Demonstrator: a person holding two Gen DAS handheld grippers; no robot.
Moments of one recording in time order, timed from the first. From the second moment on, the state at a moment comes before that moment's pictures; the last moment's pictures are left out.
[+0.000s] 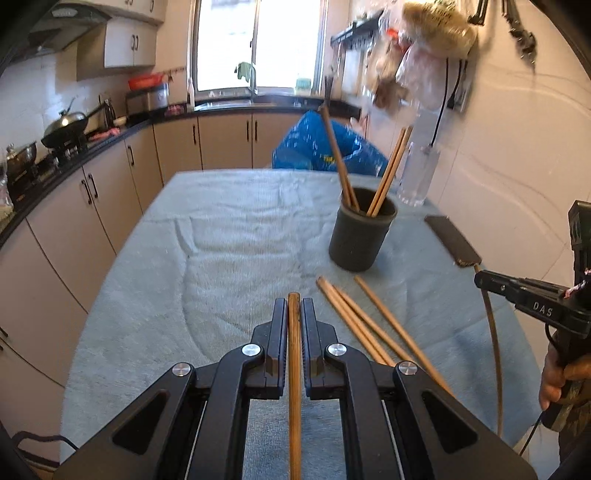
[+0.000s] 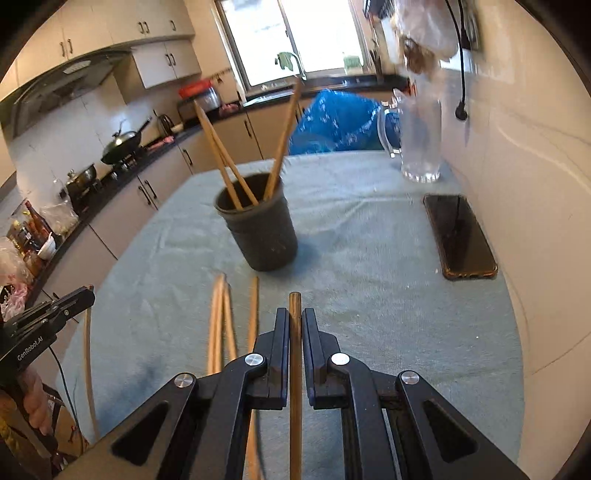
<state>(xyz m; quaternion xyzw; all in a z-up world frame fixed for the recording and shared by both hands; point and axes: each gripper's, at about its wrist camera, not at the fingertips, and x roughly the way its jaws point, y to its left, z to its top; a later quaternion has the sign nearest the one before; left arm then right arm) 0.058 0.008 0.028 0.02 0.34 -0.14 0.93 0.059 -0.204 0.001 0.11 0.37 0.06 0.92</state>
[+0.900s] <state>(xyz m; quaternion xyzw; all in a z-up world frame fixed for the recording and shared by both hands) 0.037 -0.003 0.113 -0.03 0.24 -0.18 0.96 0.035 -0.210 0.087 0.13 0.23 0.06 0.96</state>
